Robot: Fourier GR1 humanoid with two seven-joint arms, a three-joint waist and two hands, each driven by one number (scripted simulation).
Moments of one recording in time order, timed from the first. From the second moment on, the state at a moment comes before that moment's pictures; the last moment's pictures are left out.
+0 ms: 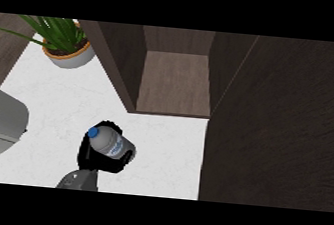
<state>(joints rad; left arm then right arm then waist) -0.23 0.01 -0.03 -0.69 0.38 -0.16 -0.80 1.02 -0.10 0.18 -2.48 -0.10 0.38 -0.24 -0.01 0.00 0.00</state>
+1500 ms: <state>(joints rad) -0.82 0.00 -0.37 -0.73 0.54 0.56 -0.37 0.94 -0.08 0.10 -2.46 -0.14 0.40 -0.21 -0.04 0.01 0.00</state>
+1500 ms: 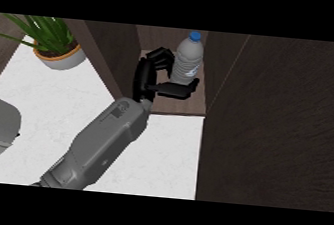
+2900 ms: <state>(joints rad) -1.14 0.05 -0.26 -0.11 0.46 0.71 -0.53 0.90 -0.10 0.04 -2.41 -0.19 0.48 -0.26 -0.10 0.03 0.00</state>
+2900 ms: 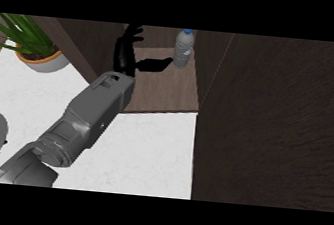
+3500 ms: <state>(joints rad) -1.20 0.04 -0.20 -0.16 0.50 0.57 -0.61 0.92 -0.11 0.04 -2.41 -0.20 0.51 -0.27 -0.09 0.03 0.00</state>
